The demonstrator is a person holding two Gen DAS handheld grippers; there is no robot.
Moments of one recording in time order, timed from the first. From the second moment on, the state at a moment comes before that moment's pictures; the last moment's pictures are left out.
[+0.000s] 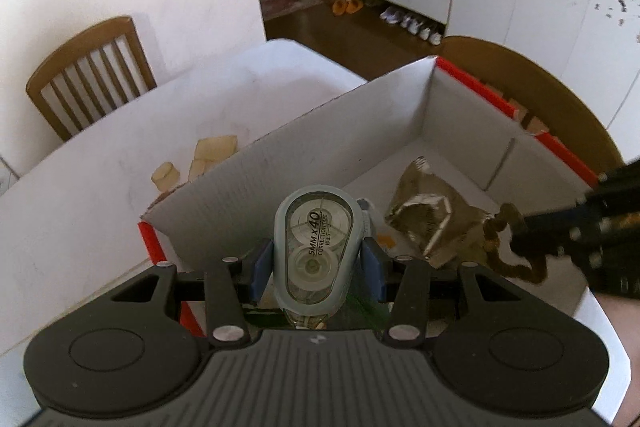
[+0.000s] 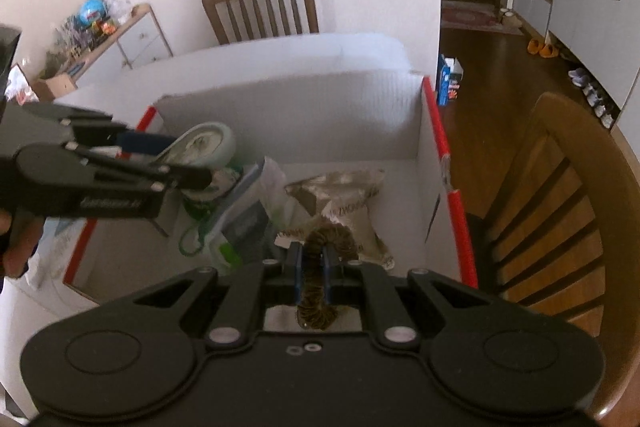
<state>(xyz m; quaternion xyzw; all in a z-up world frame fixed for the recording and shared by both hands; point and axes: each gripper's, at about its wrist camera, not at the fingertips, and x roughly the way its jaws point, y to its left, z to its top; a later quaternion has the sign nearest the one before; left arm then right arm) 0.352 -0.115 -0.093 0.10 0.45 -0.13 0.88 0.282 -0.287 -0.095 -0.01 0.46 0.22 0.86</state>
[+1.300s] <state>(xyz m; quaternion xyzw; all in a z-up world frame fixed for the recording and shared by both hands) 0.349 -0.111 -0.099 0.04 0.48 -0.13 0.87 0.280 -0.283 -0.096 0.04 0.49 0.23 0.84</state>
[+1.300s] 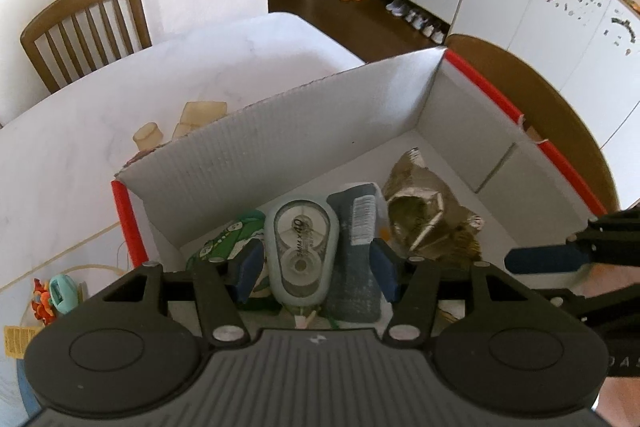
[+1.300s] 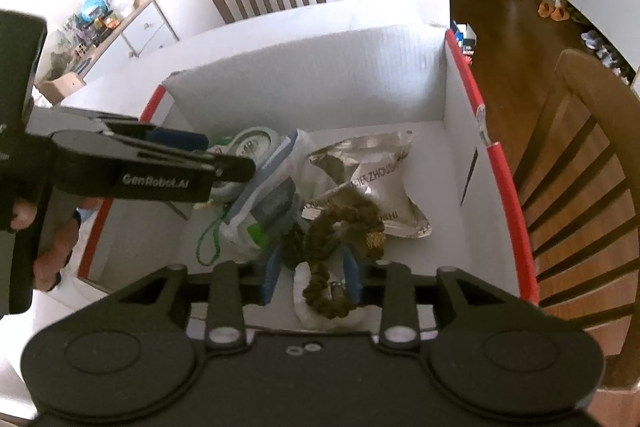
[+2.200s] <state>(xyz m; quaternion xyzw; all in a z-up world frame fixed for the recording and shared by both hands) 0.264 -0.019 -0.032 0.00 0.42 -0.17 0.89 0.225 -0.222 -0.039 0.06 0.42 0.20 0.88</state>
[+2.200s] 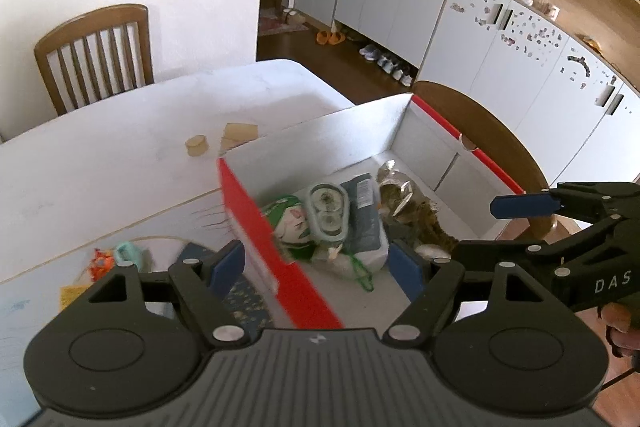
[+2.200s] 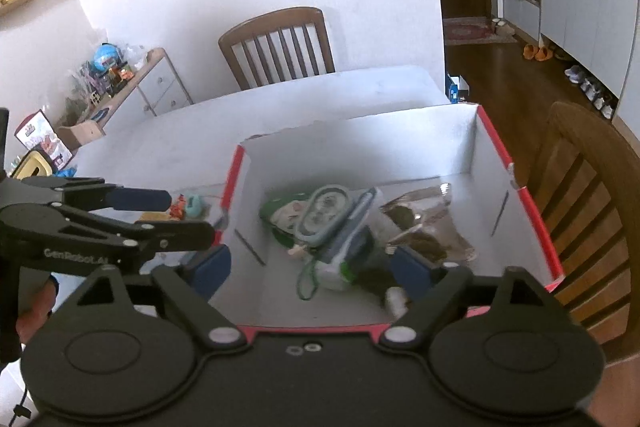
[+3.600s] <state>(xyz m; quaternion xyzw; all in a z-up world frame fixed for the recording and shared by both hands) 0.190 0.200 -0.082 -0.05 0.40 -0.11 0.91 0.214 -0.047 -0.052 0.01 0.44 0.24 0.86</state>
